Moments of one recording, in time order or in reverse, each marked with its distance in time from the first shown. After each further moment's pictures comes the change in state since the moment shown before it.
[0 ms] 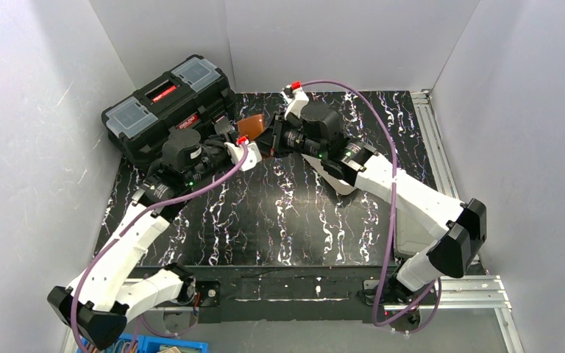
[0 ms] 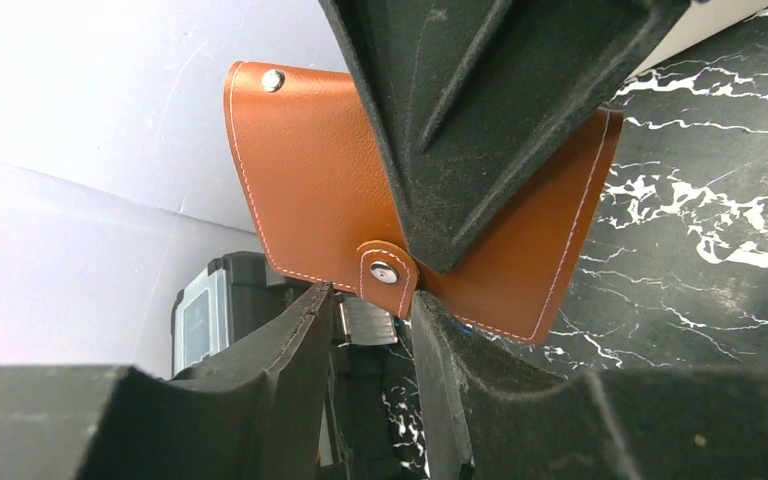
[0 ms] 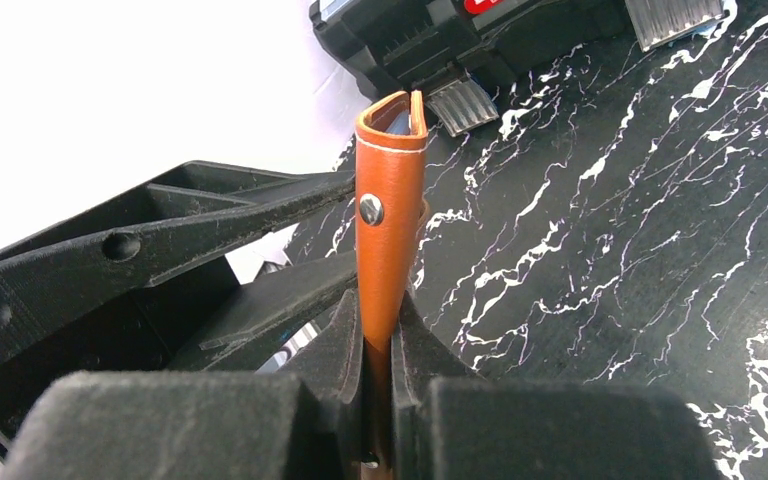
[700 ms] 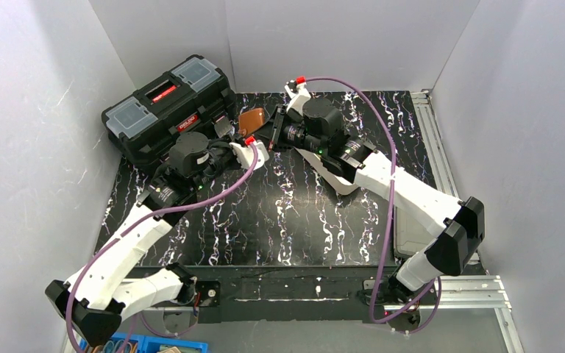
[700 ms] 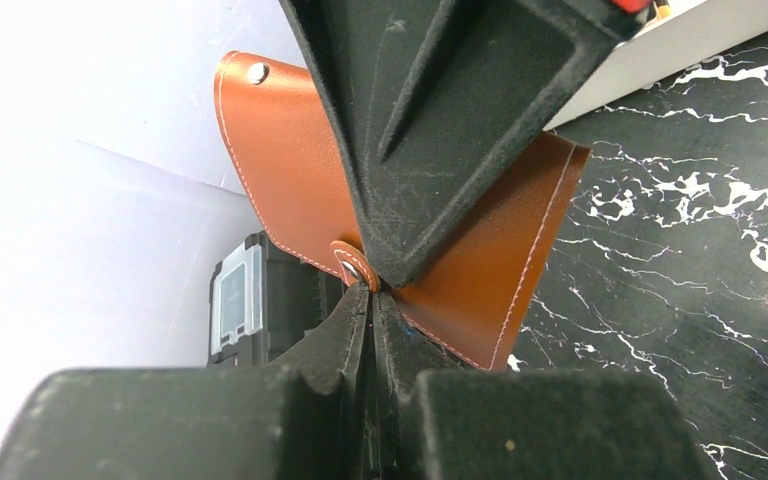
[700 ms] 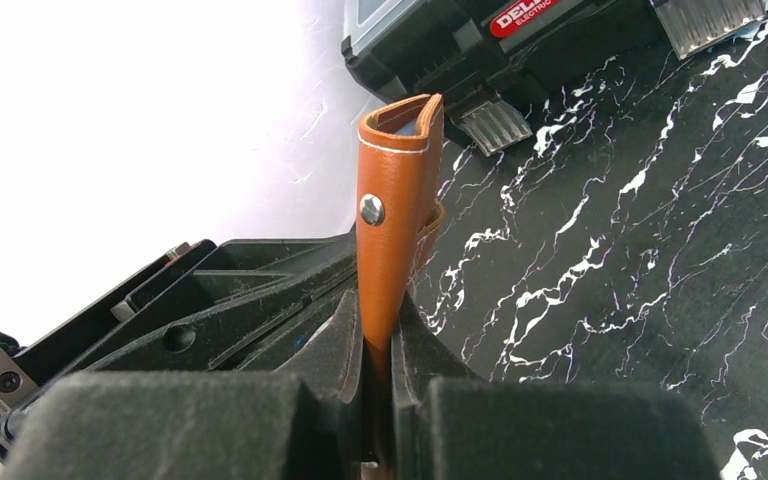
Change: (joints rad) left arm -0.102 0.005 -0.006 0.042 -0.207 0.009; right arm -0.019 0.026 0.023 0.049 -0.024 0.118
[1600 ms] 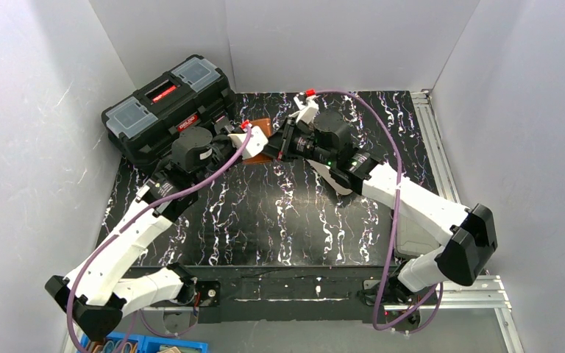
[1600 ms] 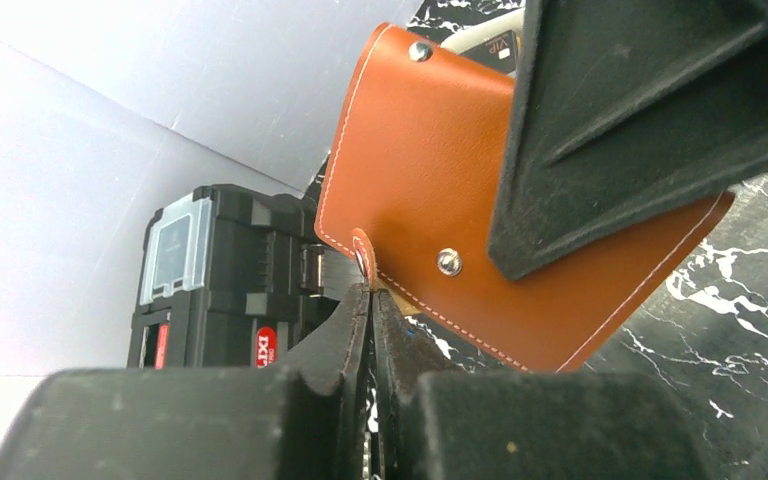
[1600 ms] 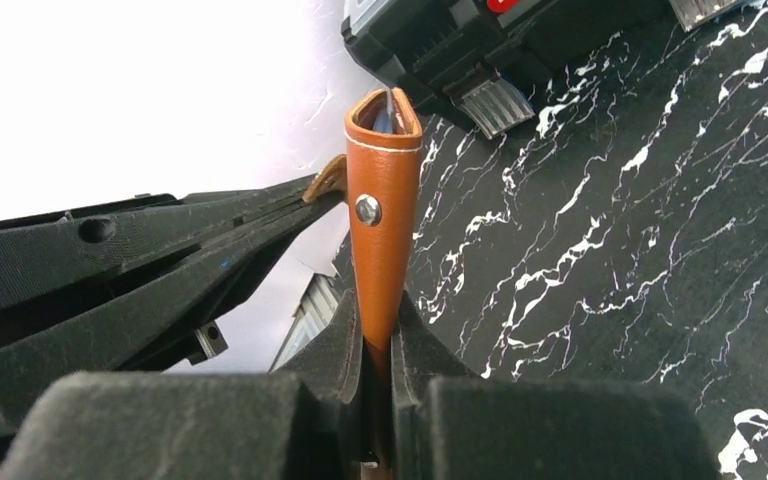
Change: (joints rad) left arm -0.022 0.039 0.088 -0.080 -0.106 -0.212; right arm -0.021 -0.085 -0.199 0.140 -0.027 0.016
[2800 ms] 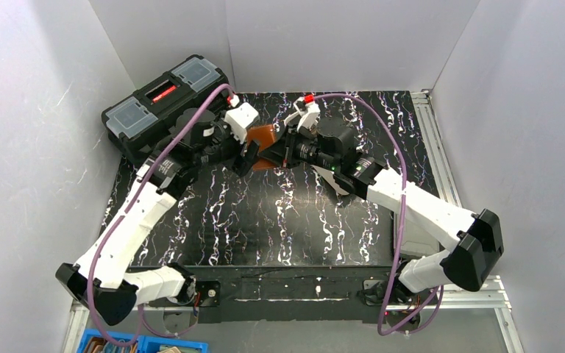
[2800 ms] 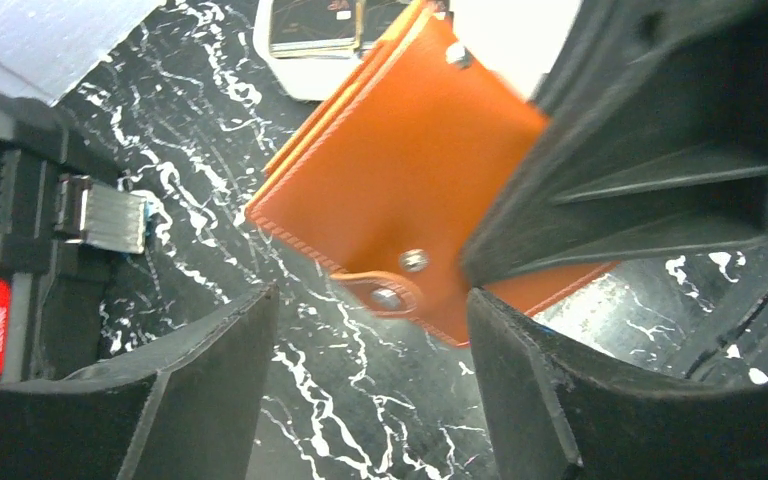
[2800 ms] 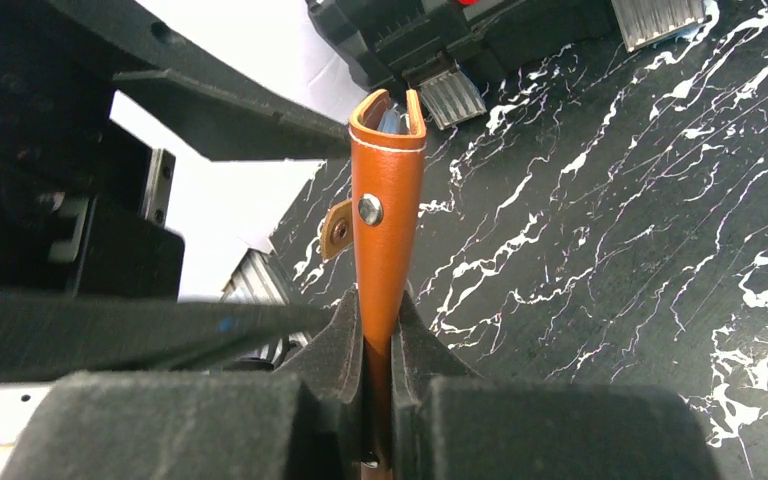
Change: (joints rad) left arm 0.086 0.135 0.172 -0.257 0.259 -0.463; right arm 0.005 -0.053 -0.059 -0.029 0.003 -0.175
